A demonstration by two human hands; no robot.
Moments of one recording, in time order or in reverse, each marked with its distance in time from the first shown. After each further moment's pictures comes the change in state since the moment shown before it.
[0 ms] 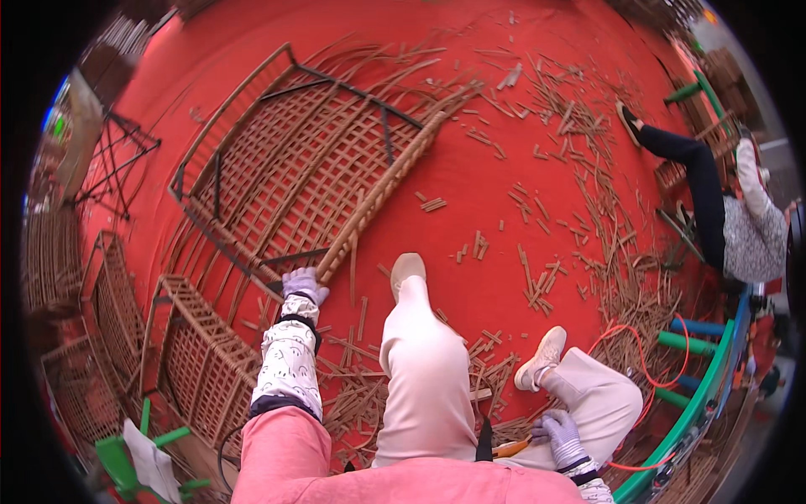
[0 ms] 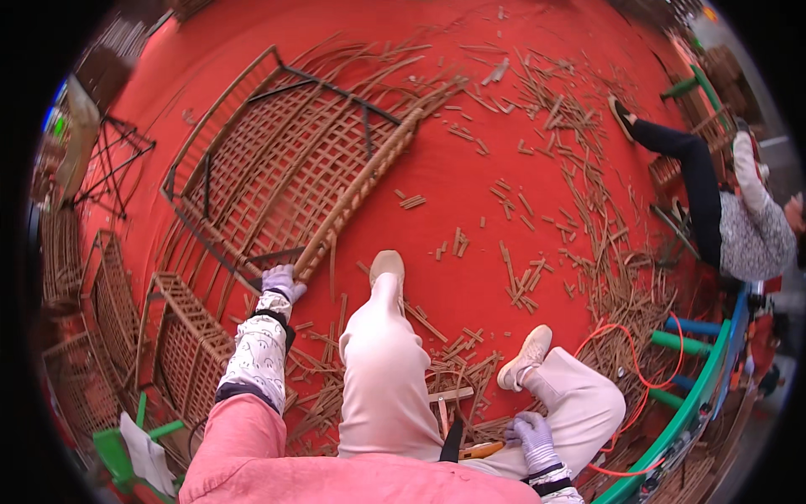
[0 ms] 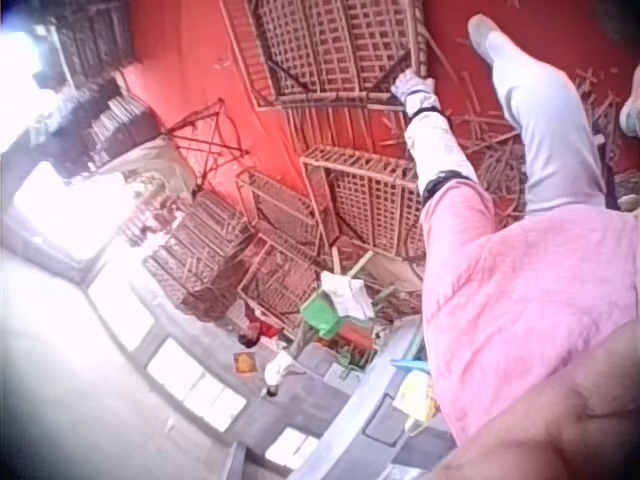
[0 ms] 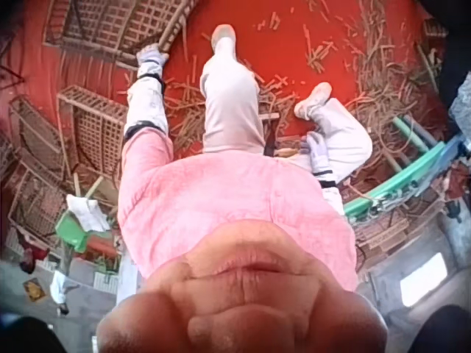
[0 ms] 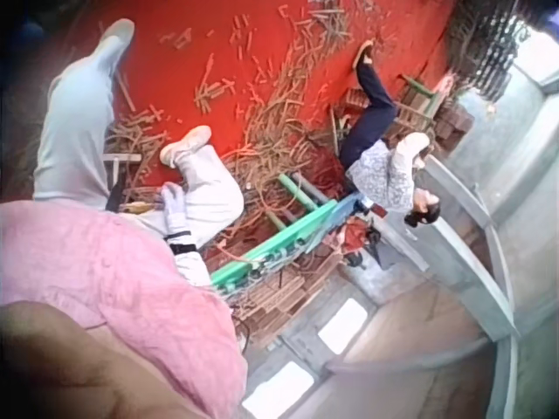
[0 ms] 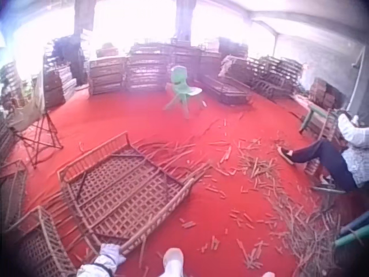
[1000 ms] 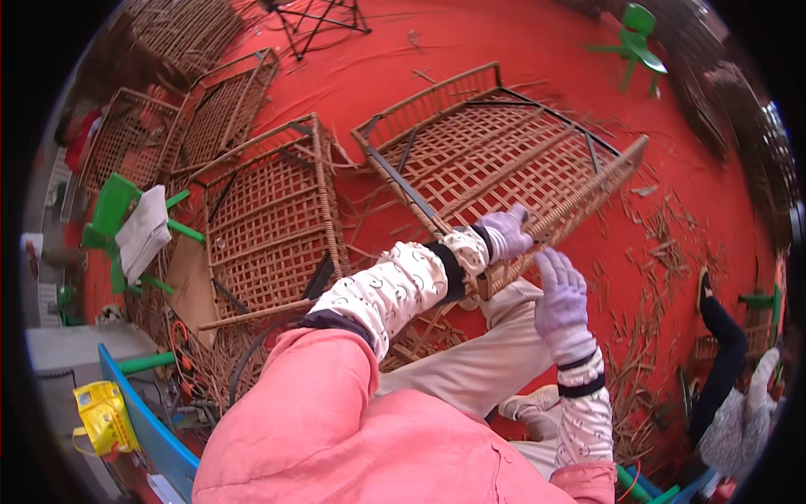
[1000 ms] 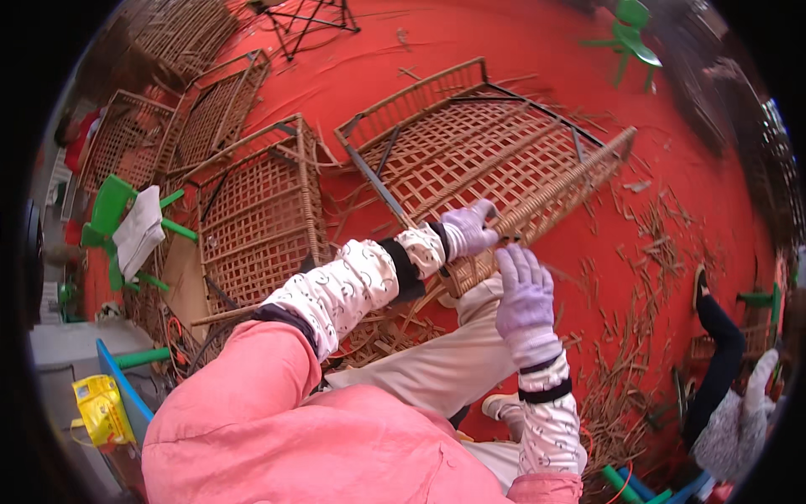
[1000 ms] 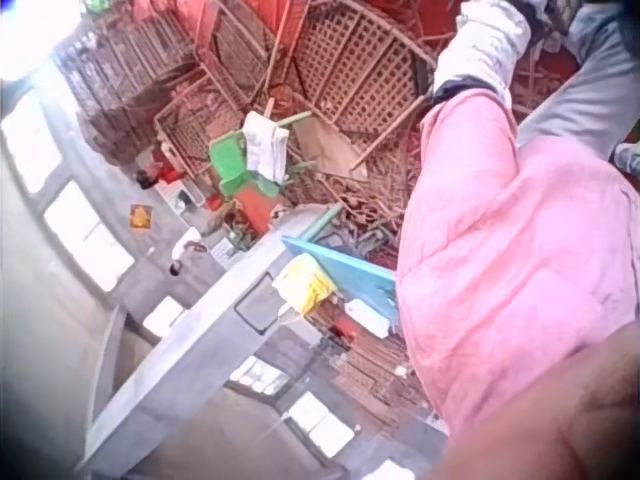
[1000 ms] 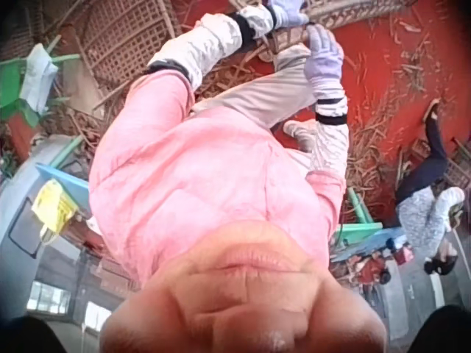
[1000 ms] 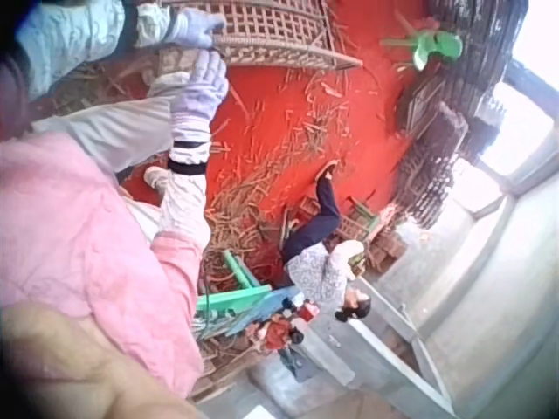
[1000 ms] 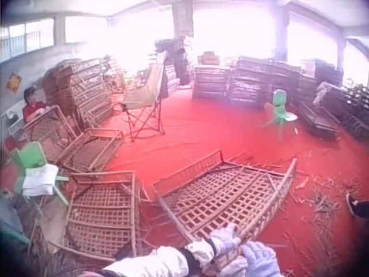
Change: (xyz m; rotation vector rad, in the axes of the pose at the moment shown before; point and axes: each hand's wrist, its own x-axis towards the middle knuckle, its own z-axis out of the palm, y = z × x) left_hand -0.187 0.132 -0.149 -0.847 0.191 0.096; right_hand -0.026 -0.180 0.179 -1.414 -0.157 -1.855
